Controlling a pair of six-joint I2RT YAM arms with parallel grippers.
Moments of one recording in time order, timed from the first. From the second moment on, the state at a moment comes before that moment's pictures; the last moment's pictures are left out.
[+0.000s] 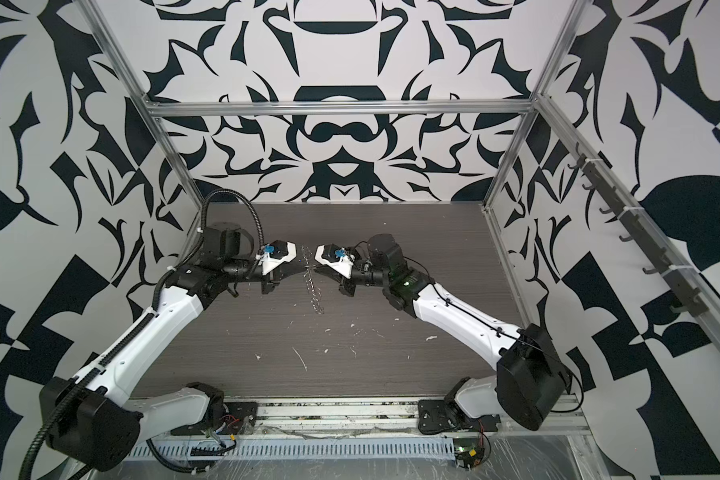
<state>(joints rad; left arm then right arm) -0.35 1.20 1.04 -0.43 0.86 0.71 0.69 1.37 1.00 0.09 -0.60 -0.41</state>
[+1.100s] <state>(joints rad) -0.37 1.25 1.10 -0.49 0.84 0.53 0.71 1.35 1.02 0.03 -0.52 -0.64</state>
